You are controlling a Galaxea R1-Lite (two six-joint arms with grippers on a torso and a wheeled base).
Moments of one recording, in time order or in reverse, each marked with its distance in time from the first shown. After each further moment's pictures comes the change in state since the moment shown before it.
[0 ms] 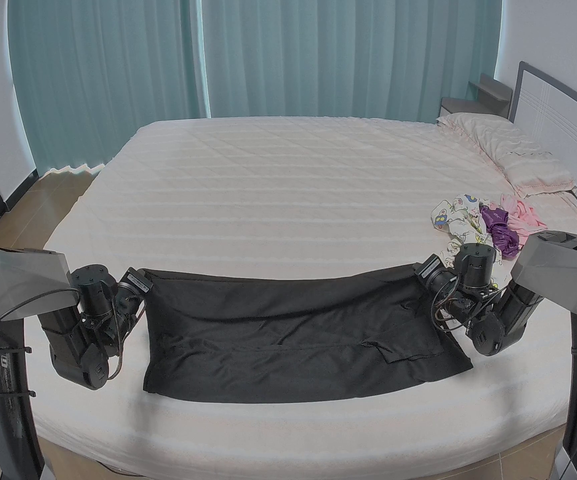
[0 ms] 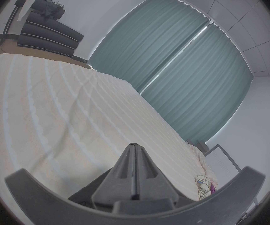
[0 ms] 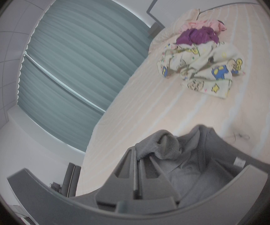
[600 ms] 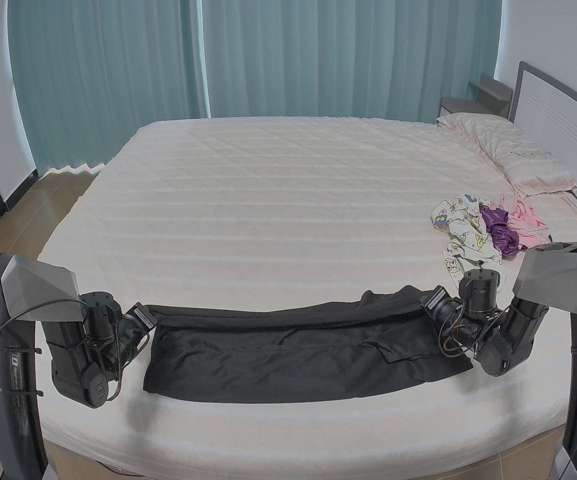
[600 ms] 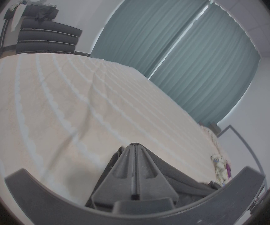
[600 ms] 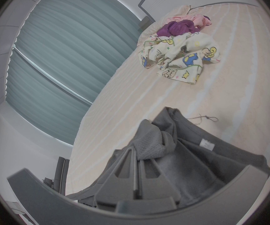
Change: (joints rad) left arm 0.013 0.077 0.106 -0.002 -0.047 0.101; right arm -0.015 0.006 0.170 -0.019 0.009 -0.011
